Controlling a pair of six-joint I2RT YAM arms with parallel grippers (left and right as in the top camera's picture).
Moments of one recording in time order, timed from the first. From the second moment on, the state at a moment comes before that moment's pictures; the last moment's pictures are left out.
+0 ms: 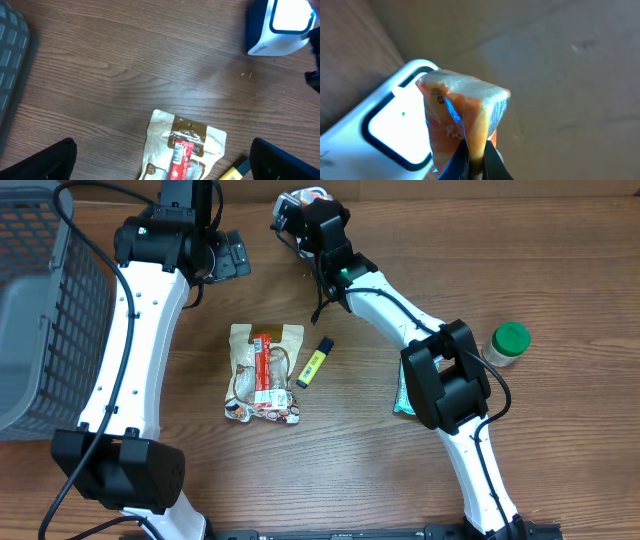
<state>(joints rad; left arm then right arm) -0.14 1.84 1.92 -1.16 -0.15 -0.41 0.51 2.45 2.00 0.10 0.40 -0.90</state>
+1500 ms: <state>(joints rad) -0.14 1.84 1.92 -1.16 -0.15 -0.41 0.51 2.51 2.00 0.20 0.59 -0.53</state>
